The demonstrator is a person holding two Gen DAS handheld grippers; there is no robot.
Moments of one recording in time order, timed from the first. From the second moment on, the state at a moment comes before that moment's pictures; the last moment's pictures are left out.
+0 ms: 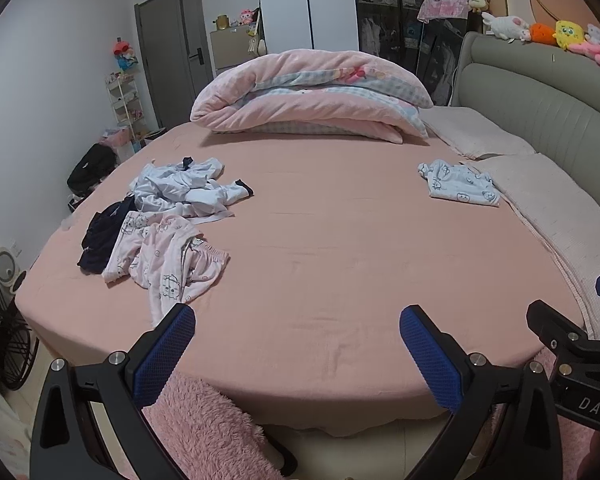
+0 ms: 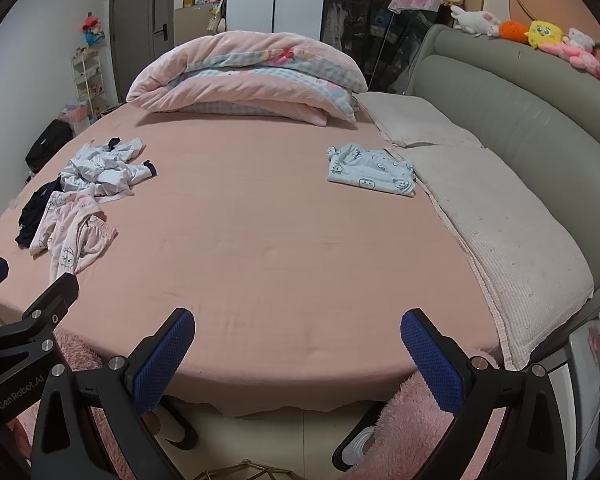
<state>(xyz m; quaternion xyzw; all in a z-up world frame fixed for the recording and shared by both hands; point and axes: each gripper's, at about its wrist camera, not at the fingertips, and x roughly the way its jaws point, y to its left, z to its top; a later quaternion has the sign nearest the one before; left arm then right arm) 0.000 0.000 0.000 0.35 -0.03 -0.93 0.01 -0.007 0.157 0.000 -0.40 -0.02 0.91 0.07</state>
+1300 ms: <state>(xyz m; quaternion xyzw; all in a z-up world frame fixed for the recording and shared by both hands) -0.079 -0.266 -0.083 0.44 0.11 -0.89 0.10 -0.176 -0.076 -0.084 -0.45 -0.17 0.86 -0.21</state>
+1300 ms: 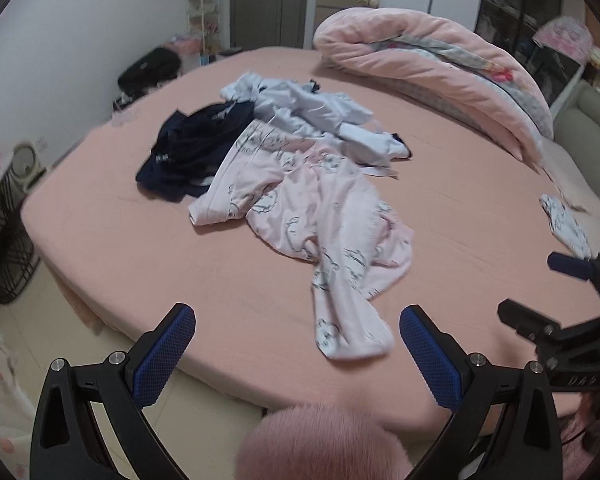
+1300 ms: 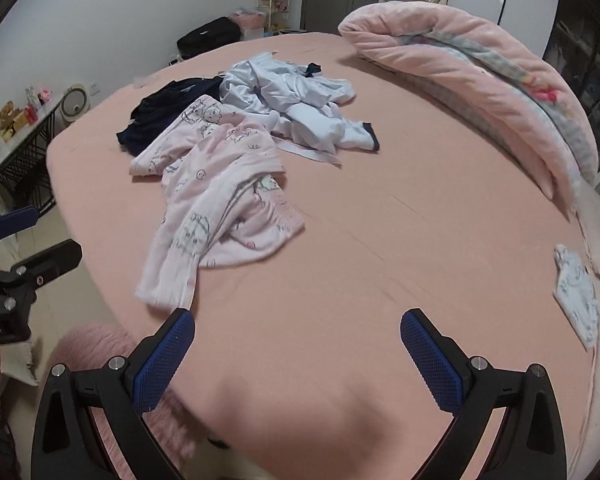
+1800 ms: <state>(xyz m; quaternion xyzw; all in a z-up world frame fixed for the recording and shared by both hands) -0.175 -0.278 -0.168 0.53 0.18 -0.83 -0.01 -0.211 -0.161 -0.179 -0.54 -0.12 0.78 -0.30</state>
